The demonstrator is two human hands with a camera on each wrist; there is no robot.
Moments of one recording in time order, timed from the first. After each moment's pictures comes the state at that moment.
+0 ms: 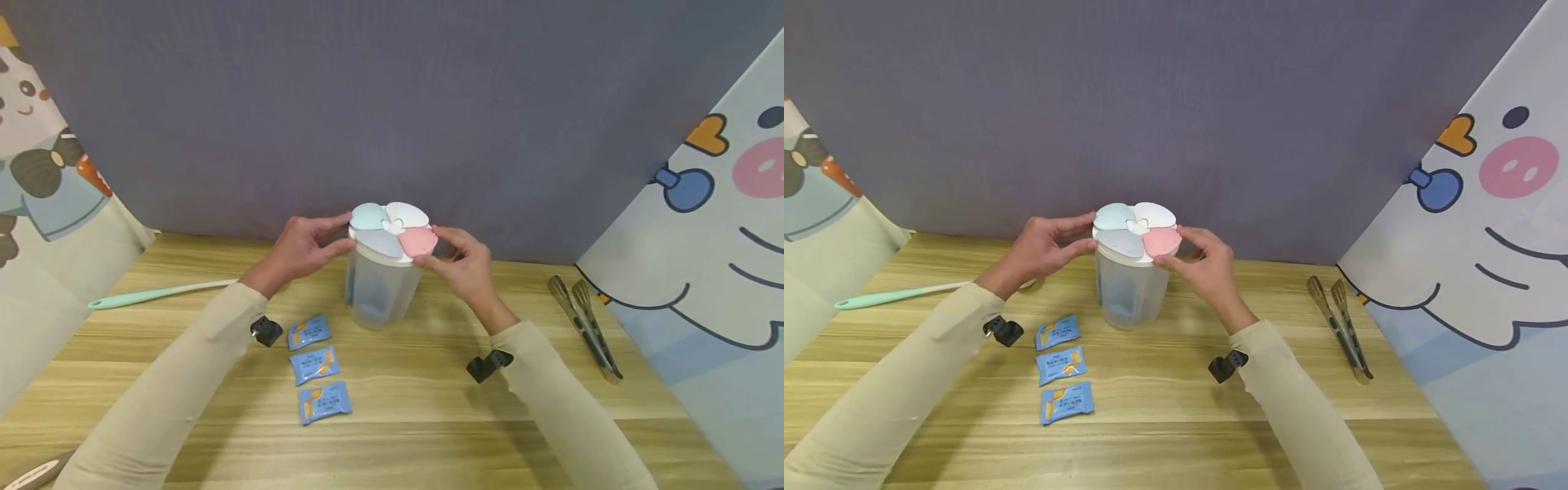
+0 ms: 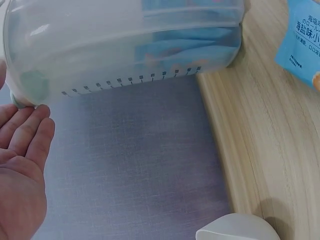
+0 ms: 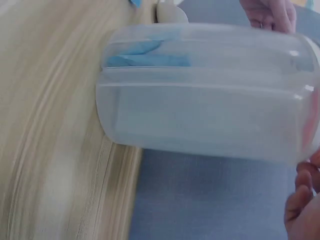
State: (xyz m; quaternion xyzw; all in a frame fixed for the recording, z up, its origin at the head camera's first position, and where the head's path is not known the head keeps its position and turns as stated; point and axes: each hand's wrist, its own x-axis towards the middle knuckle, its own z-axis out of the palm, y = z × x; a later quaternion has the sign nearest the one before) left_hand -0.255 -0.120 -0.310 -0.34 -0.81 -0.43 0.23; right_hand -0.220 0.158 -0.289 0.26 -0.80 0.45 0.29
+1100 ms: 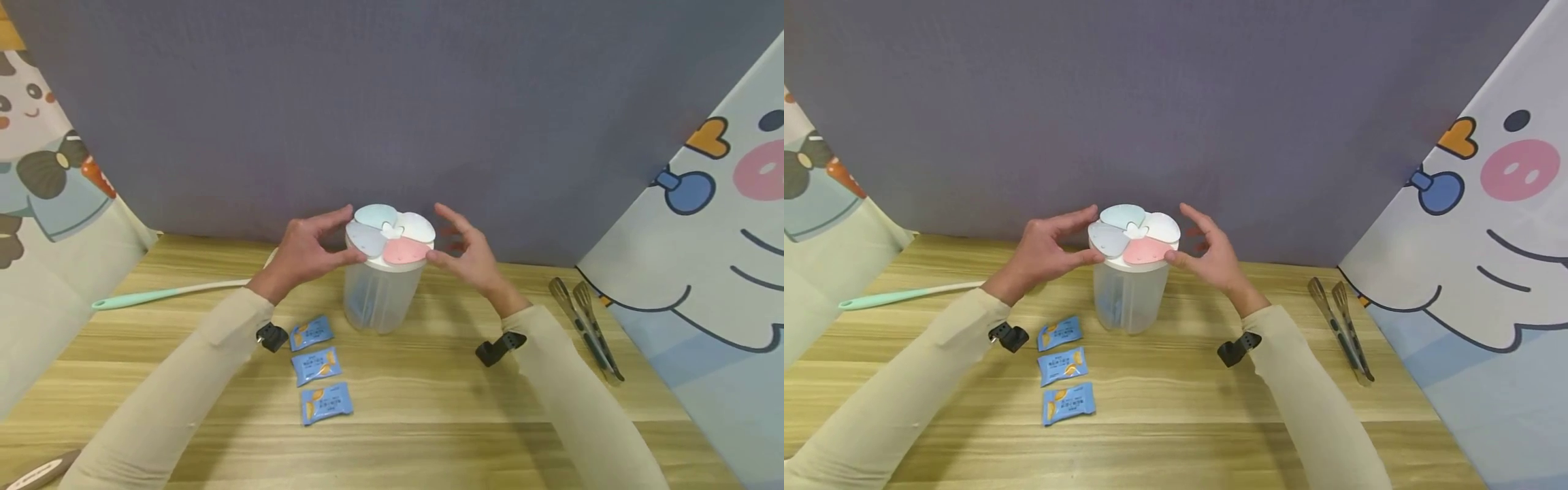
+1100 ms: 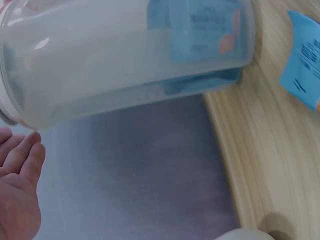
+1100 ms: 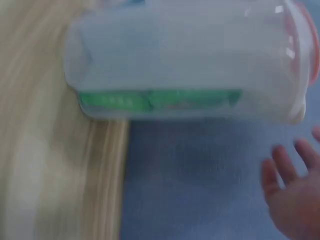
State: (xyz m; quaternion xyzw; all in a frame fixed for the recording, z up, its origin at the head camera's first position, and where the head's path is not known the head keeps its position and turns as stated) left_hand -0.247 -0.113 -0.308 -0.31 -0.80 -0.43 0.27; right_hand -0.246 0.178 -0.280 0.36 -0.78 0.49 0.13
